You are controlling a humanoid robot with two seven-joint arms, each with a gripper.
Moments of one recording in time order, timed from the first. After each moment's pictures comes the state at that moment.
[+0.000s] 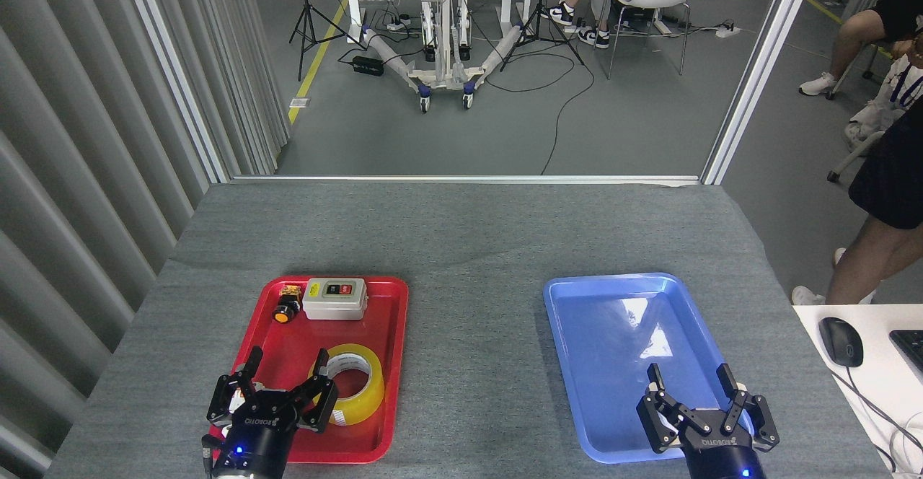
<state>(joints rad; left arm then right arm) 0.00 0.03 0.02 -1.47 -1.43 -0.12 0.20 0.13 0.02 -0.18 -1.61 1.46 -0.21 -0.08</state>
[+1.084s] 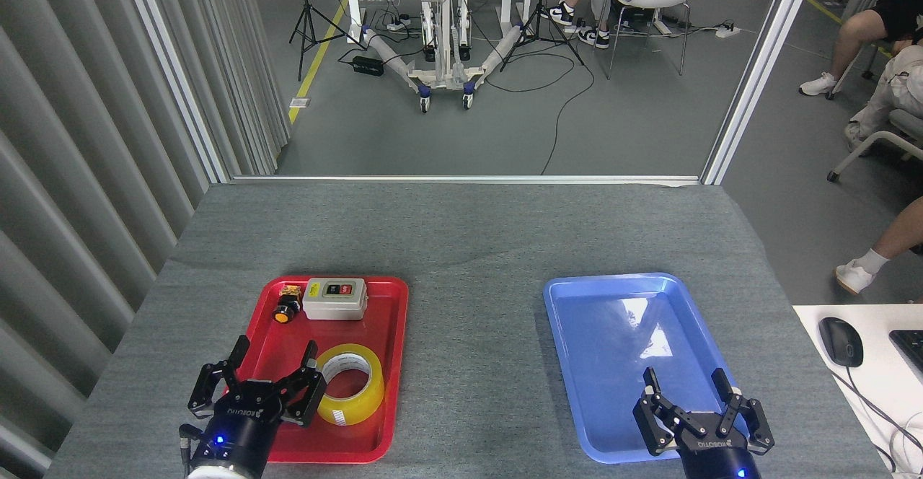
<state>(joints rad) 0.03 0.07 0.03 -1.62 -1.40 -0.13 0.03 0.13 0.03 -0.18 -1.61 1.45 -0.21 -0.04</state>
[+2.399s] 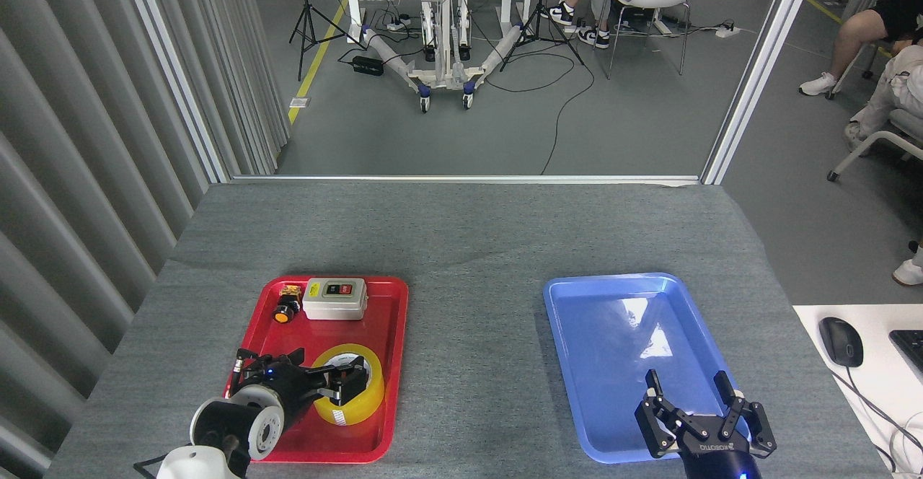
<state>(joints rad) -0.21 0.07 -0.03 -1.56 -1.30 -0.15 -0.84 0.13 0.03 -0.19 -1.61 1.45 -0.21 -0.04</state>
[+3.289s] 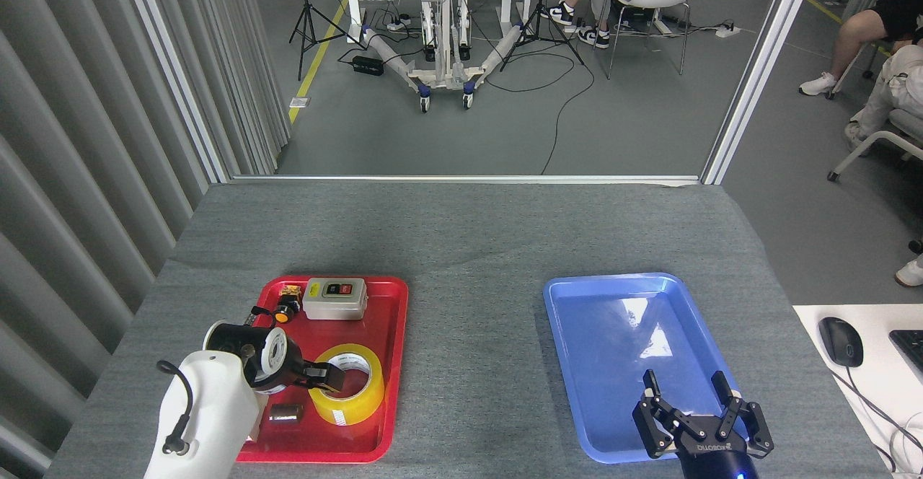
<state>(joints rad) -0.50 0.16 -0.17 -1.23 -1.30 -0.04 -1.32 0.13 0.04 -0.19 -1.61 1.46 -0.21 -0.04</state>
